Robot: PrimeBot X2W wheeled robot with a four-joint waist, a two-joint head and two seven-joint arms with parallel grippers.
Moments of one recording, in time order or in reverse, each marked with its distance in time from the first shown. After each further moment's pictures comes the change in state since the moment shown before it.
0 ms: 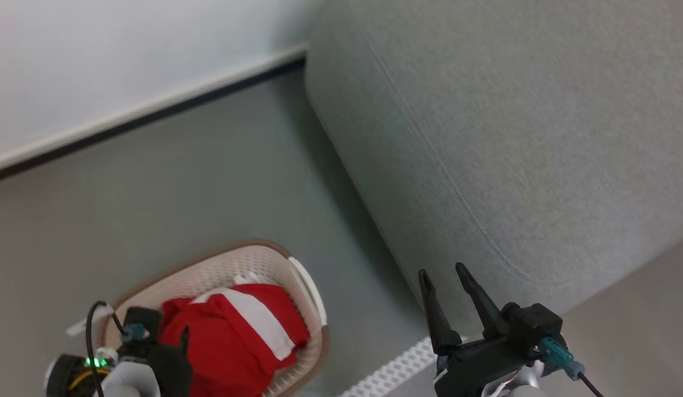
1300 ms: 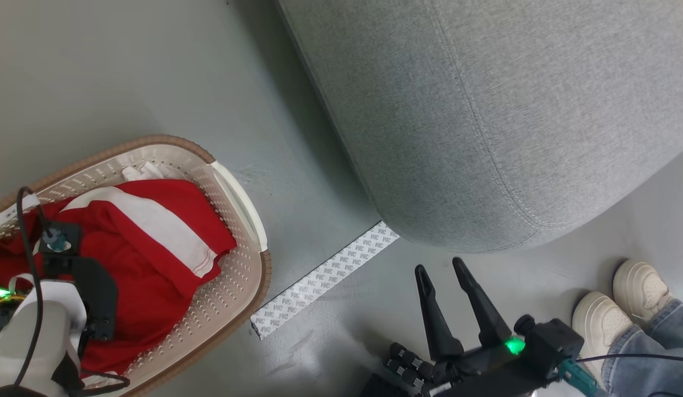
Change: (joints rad) left arm -0.416 0.108 -0.036 0.391 -0.007 0.021 0.144; right arm 0.084 0.002 0.051 -0.206 0.089 0.000 -0.031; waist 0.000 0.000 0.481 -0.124
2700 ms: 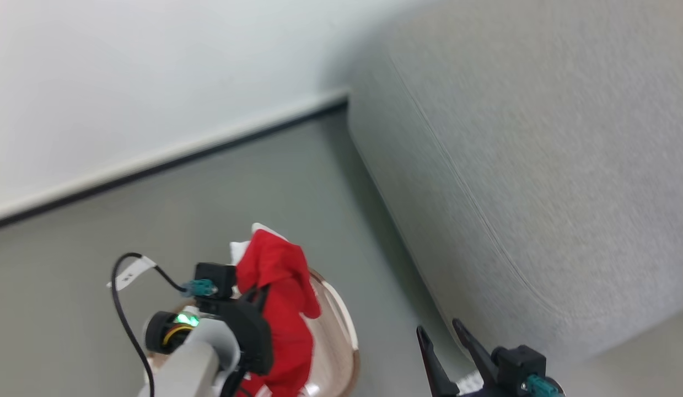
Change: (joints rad) left arm 0.226 -0.229 -0.262 -0.292 -0.402 -0.112 -0.188; right arm -0.001 0.003 -0.035 0.291 -0.105 0.000 0.060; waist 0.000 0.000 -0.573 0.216
